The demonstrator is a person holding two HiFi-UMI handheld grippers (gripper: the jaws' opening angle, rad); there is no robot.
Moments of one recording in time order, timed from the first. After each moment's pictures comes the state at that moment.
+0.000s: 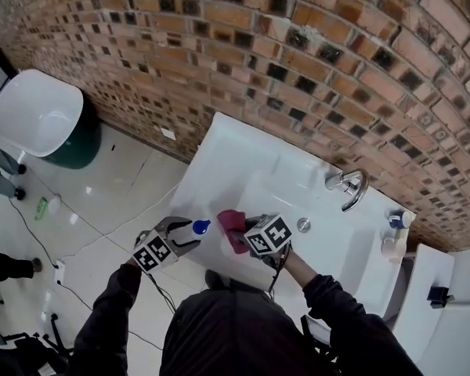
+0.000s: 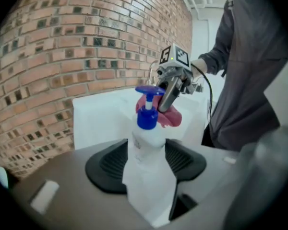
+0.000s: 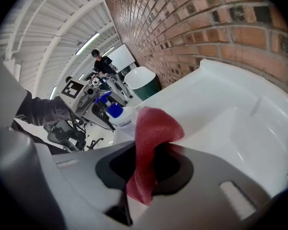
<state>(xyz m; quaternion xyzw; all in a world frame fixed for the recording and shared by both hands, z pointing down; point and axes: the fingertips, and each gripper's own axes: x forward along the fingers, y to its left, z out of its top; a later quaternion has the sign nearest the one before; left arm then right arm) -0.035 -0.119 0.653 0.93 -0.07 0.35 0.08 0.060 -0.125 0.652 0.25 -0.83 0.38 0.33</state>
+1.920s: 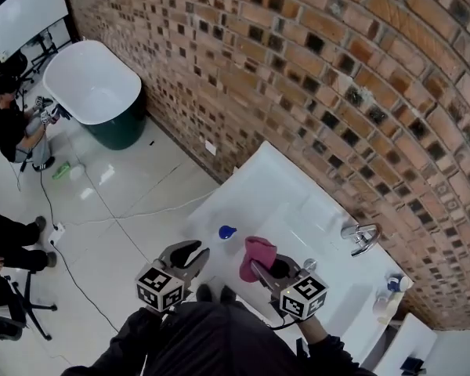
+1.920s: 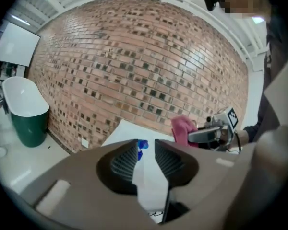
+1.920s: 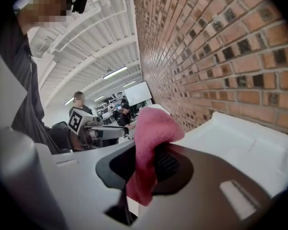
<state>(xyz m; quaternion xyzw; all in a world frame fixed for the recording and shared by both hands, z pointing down) -0.065 -0.084 0.529 0.87 -0.42 0.08 0.25 0.059 -0.080 0.508 0.27 -0.93 0.23 0.13</state>
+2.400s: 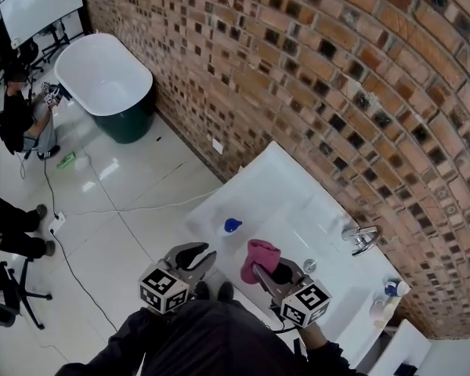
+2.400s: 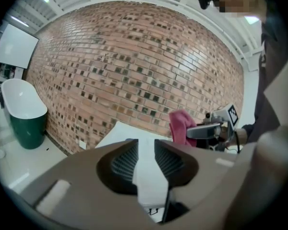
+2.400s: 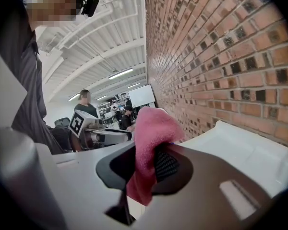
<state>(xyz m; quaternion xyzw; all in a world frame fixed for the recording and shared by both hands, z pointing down) -0.055 -0.053 0.512 0.88 -0.41 0.07 0.23 0.052 -0.052 0.478 0.26 -0.94 0.19 0.13</state>
